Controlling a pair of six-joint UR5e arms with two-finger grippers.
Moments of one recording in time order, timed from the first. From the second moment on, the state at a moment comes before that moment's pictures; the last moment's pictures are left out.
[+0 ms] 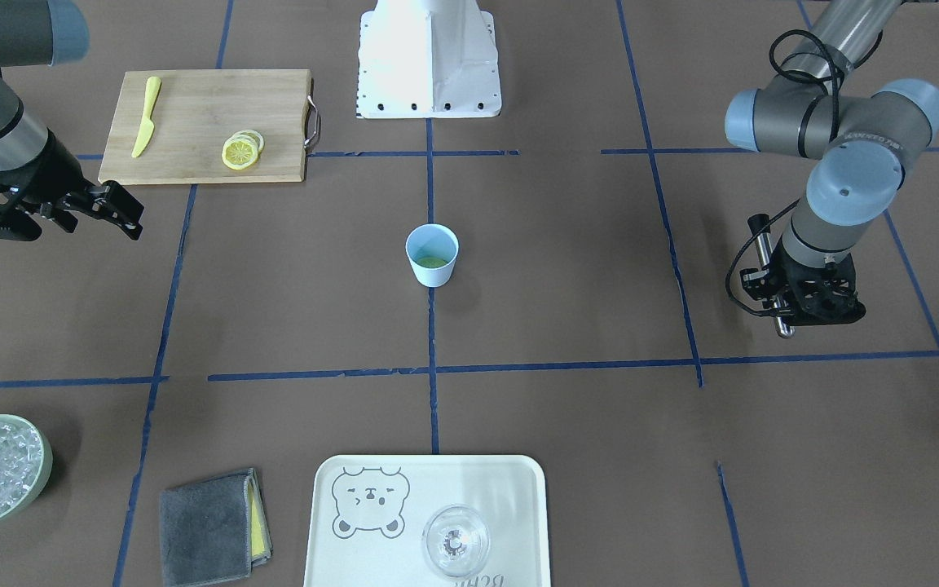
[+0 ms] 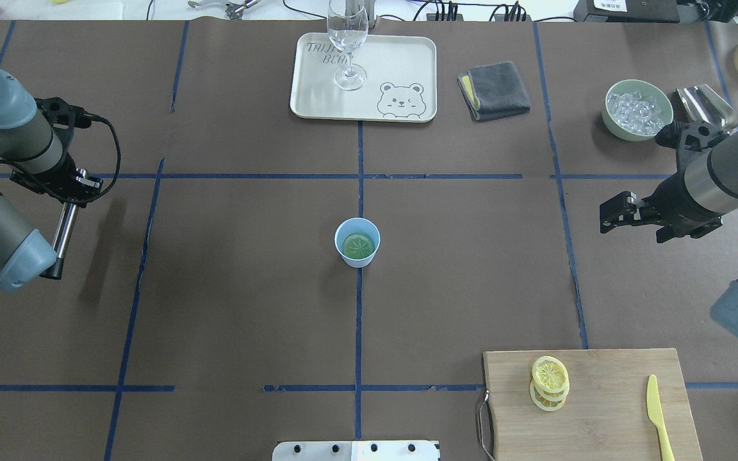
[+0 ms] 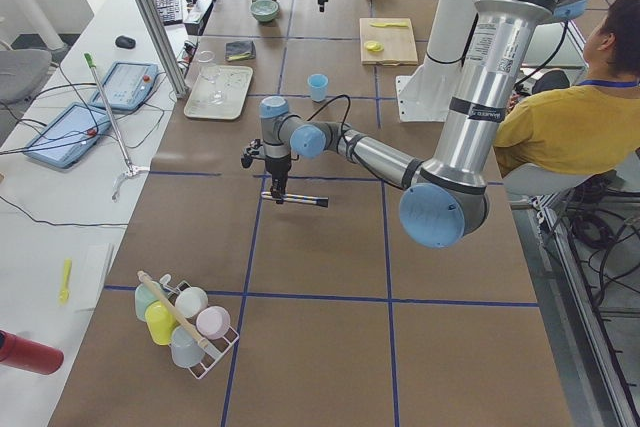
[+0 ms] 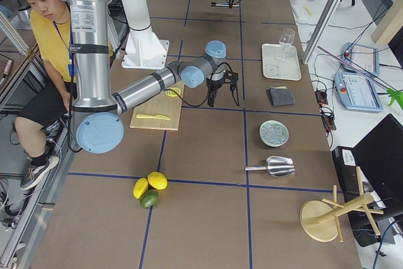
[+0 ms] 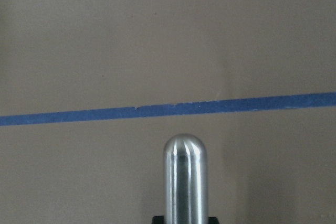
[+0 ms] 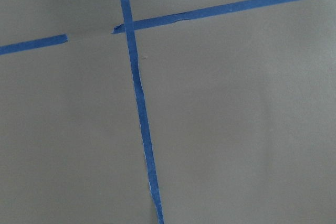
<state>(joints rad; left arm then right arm) -0.90 -1.83 -1.62 -1.63 -1.99 -0.67 0.88 -1.55 1.99 -1.41 2.15 1.07</state>
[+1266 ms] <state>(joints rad) -0.91 -1.74 -1.61 -1.68 -2.04 -0.68 0.88 -1.55 2.01 -1.41 2.15 1.07</state>
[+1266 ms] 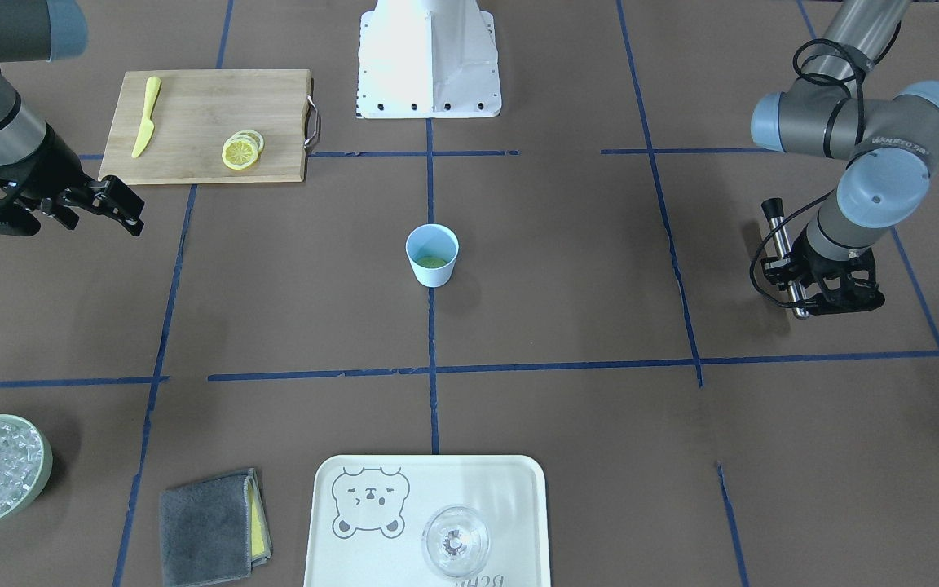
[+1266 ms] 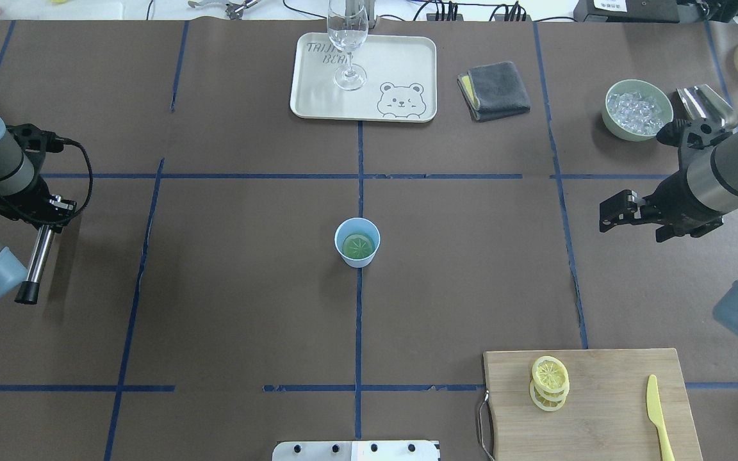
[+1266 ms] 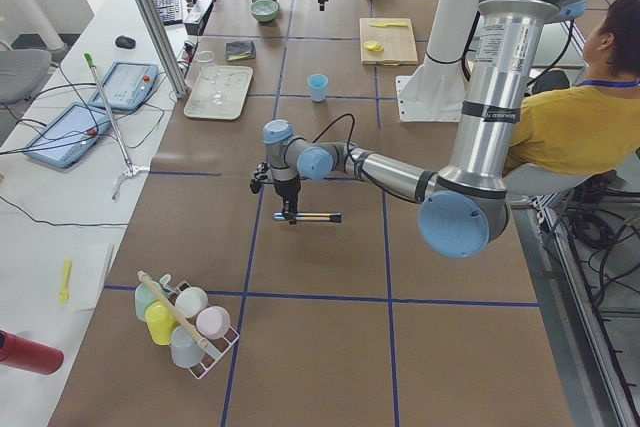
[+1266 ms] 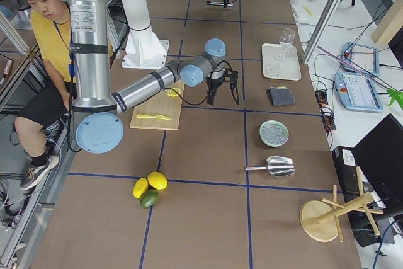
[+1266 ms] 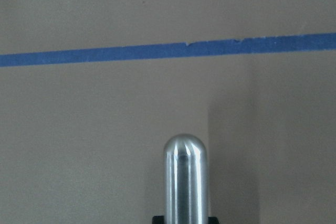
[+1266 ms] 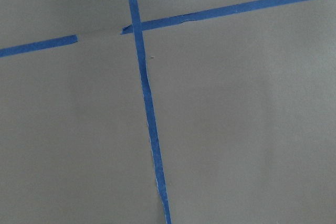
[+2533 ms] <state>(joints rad) -0.91 -1.73 -1.67 -1.68 -2.03 -0.68 0.88 -1.55 2.01 -1.41 2.15 1.07</state>
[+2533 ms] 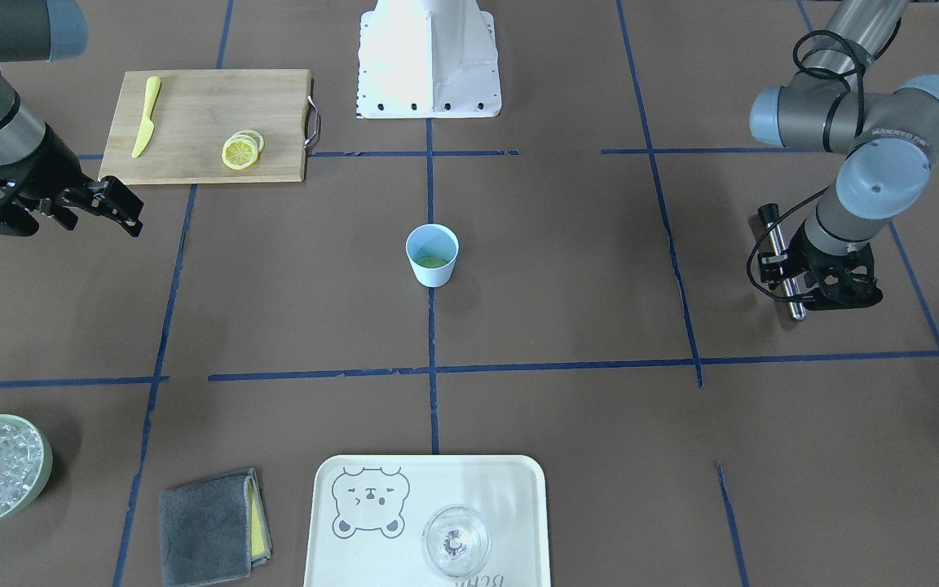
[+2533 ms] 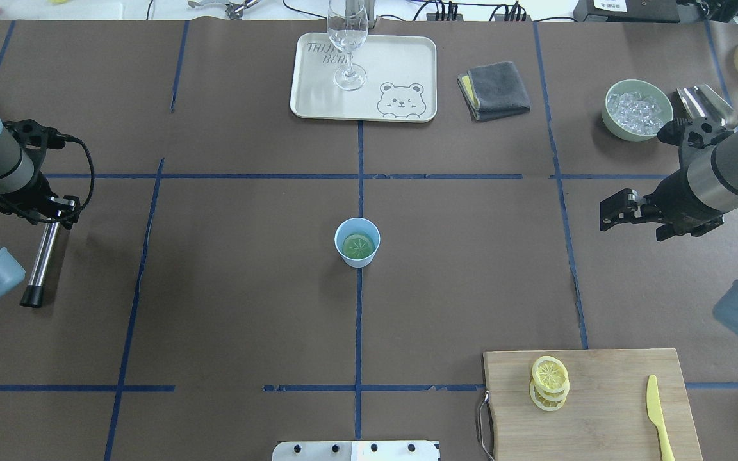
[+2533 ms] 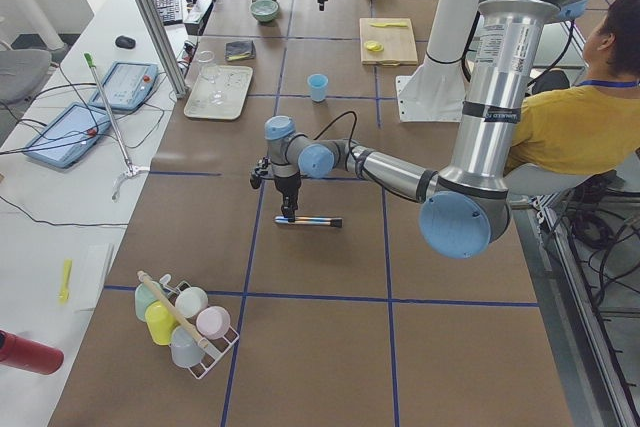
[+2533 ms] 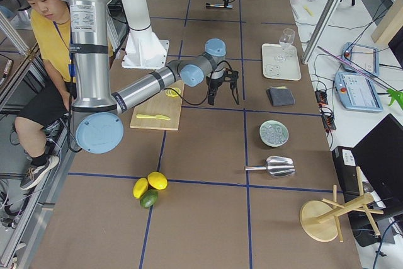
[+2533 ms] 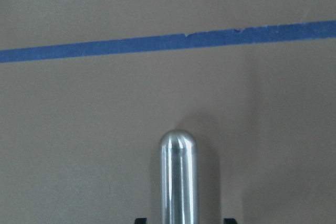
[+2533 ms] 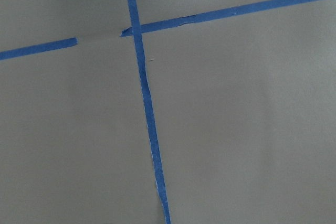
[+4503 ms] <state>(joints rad) -1.65 -1.44 -1.74 -1.67 -2.33 0.25 1.41 -1.64 1.69 -1.43 2.35 -0.01</state>
